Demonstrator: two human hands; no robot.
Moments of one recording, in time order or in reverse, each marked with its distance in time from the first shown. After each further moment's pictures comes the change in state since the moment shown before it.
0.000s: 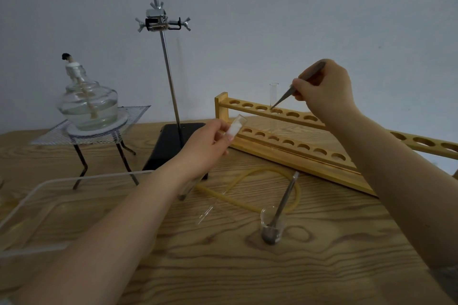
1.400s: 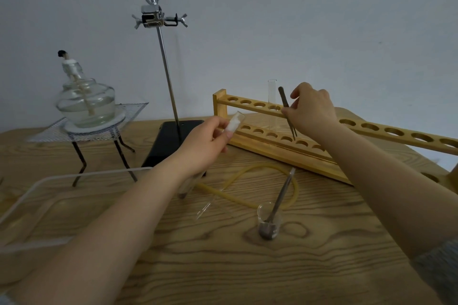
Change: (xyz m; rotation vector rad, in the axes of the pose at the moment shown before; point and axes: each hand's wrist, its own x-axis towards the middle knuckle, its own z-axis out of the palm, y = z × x) left_hand 0.000 0.001 0.002 0.004 0.002 0.005; right_hand 0.009 0.046 0.027 -0.587 -0.138 0.008
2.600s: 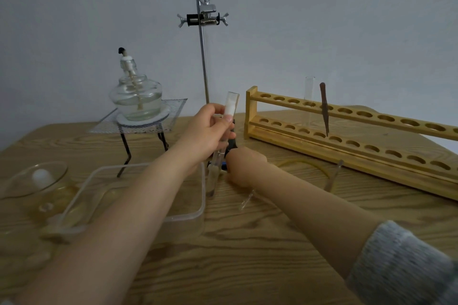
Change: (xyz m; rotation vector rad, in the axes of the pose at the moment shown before) left_hand -0.033 -0.025 -0.063 -0.424 0.120 -0.075; right_hand -0.102 -0.131 0.116 -0.335 -0.662 -0.313
